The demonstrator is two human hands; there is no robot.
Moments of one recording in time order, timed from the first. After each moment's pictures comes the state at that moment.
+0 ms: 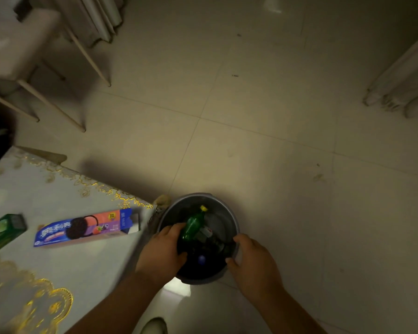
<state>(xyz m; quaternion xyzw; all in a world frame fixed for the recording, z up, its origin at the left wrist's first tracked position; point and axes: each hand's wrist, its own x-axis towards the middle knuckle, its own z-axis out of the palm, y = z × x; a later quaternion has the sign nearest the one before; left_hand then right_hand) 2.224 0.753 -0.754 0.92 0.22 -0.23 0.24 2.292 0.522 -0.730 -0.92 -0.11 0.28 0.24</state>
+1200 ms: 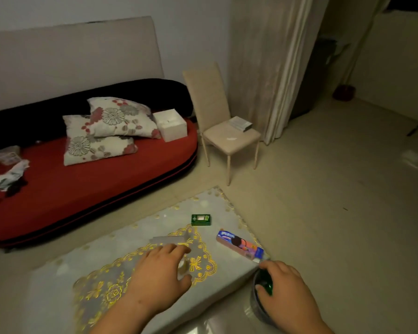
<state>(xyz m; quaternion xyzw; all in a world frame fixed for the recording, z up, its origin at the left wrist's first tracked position) 1.855 0.798 -0.240 0.88 0.45 -0.03 0.14 2.101 0.639 -0.271 -0.83 -0.50 0.19 0.15</state>
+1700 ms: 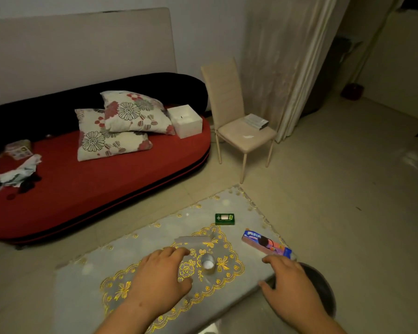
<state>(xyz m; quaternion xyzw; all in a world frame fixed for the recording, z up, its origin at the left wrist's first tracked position) 1.727 0.881 -0.255 0.87 0.46 -0.04 0.17 1.988 0.729 -0.265 -0.83 -0.49 0.22 0.14</state>
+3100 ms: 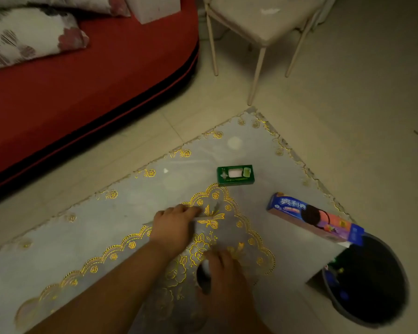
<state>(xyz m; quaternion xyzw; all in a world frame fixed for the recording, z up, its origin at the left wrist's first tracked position) 1.863 1.115 -0.707 0.89 0.39 -0.14 0.19 1.937 0.933 -0.682 -0.81 -0.44 0.37 0.11</state>
